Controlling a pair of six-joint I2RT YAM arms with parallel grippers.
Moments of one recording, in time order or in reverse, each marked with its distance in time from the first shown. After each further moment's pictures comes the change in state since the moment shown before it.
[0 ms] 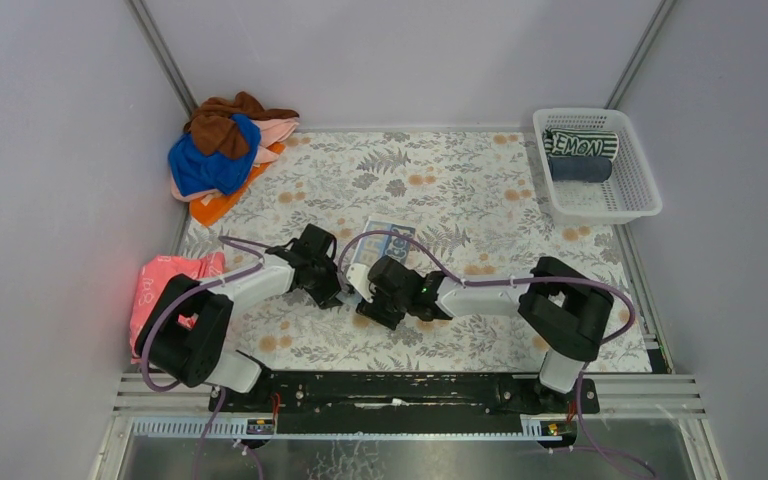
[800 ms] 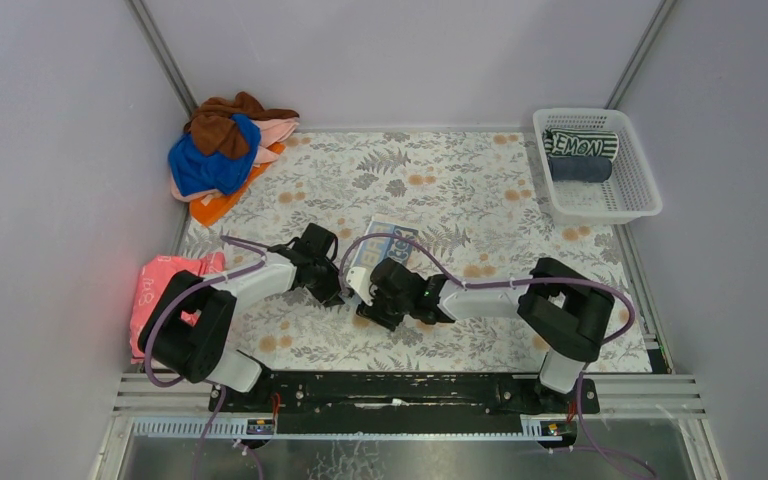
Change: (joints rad) left arm 0.000 0.031 0.013 -0.002 0.006 -0.023; right arm 0.002 -0.019 -0.060 0.091 -0.064 -0.015
